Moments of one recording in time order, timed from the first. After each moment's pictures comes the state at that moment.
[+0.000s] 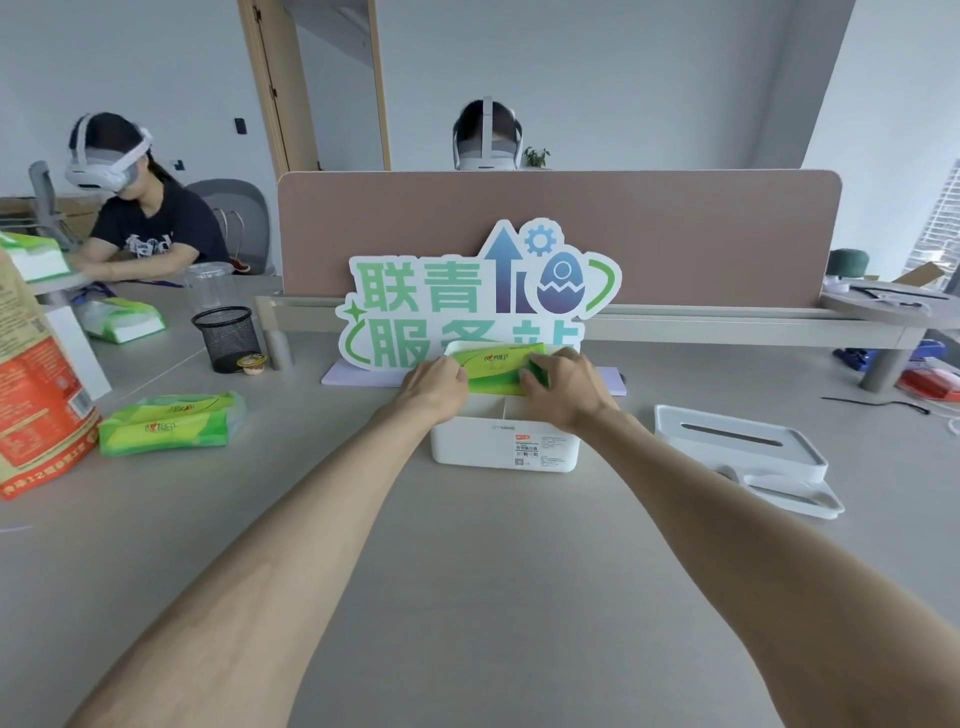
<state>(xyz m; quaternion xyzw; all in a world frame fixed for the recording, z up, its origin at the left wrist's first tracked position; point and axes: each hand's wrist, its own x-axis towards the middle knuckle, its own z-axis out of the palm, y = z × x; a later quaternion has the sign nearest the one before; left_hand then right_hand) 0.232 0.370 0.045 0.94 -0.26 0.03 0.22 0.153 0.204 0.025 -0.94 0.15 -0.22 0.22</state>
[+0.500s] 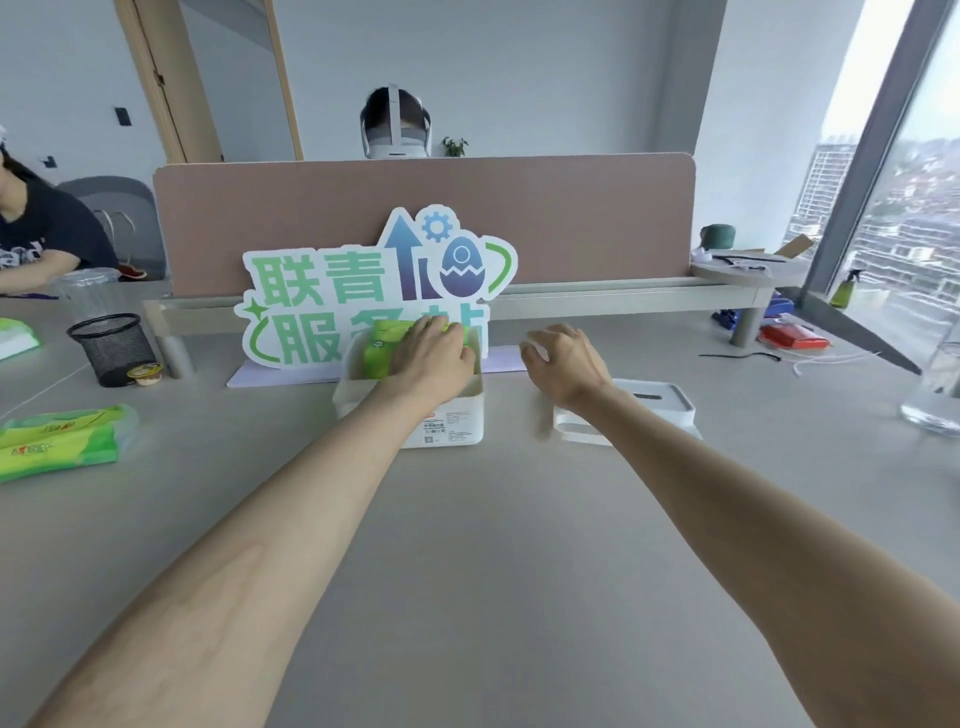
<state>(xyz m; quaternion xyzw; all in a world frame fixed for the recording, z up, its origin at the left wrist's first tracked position) 0.171 0.290 0.056 0.90 -0.39 0.15 0.15 0.065 0.146 0.036 -0.92 0.20 -0.27 0.20</state>
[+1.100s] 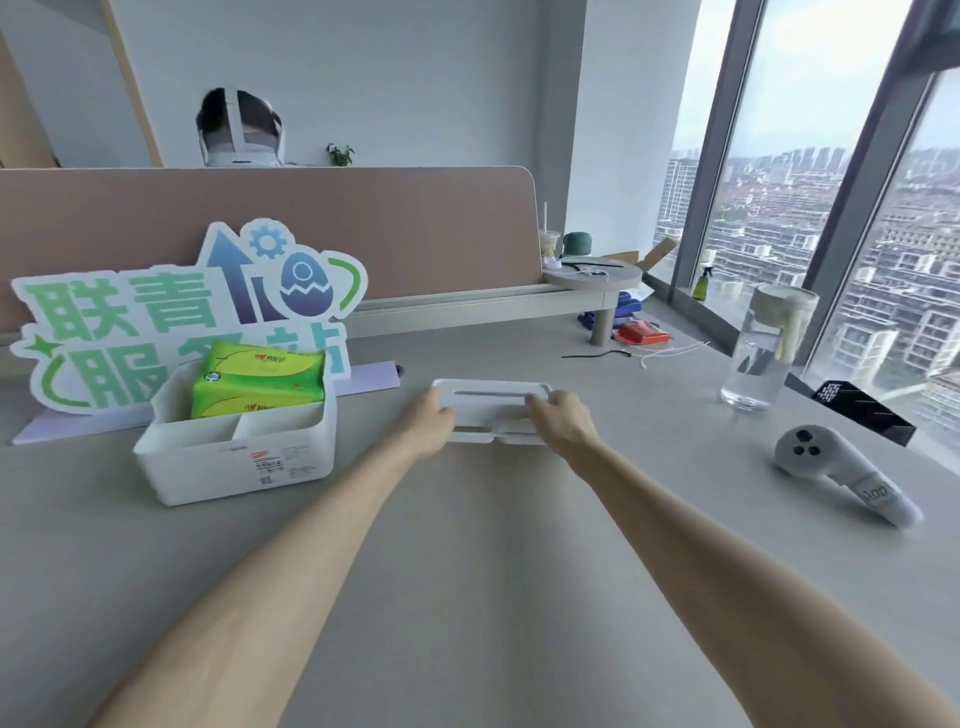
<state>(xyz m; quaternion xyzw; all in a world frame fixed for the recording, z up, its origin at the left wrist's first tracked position) 0.081 0.169 0.005 0.86 -0.38 -0.15 0.31 -0.048 0.041 -0.007 -0.78 0.45 -0.22 0.36</state>
